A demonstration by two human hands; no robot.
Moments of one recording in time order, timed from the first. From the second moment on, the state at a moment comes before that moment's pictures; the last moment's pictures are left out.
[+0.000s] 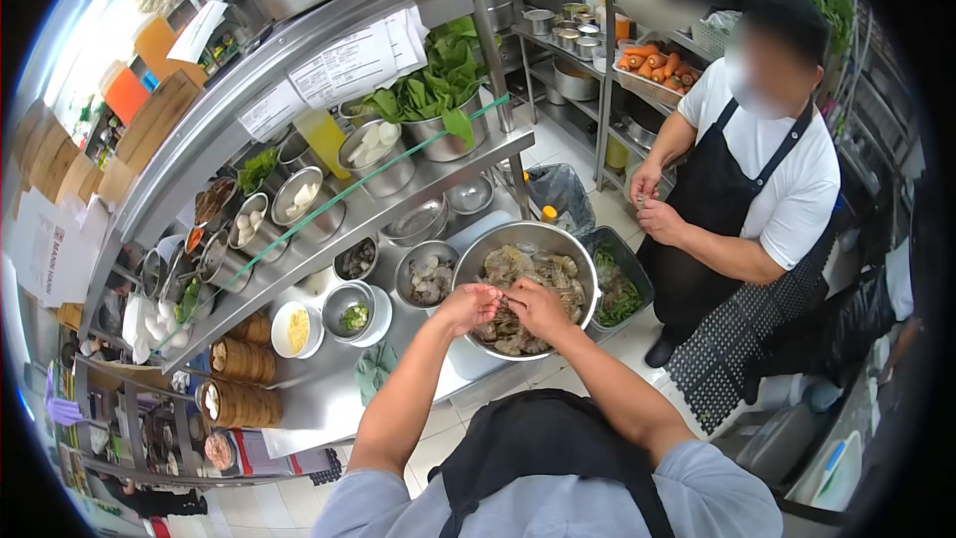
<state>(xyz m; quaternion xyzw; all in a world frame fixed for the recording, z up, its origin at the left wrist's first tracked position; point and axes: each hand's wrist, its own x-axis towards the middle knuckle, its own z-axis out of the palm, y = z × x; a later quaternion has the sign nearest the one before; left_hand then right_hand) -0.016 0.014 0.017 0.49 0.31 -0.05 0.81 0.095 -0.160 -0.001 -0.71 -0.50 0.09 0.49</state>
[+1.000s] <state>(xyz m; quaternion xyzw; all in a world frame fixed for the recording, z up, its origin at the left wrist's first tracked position) 0.010 0.015 -0.010 0.94 0.29 -0.05 0.19 0.121 -0.182 -0.008 -0.84 -0.38 0.10 0.37</state>
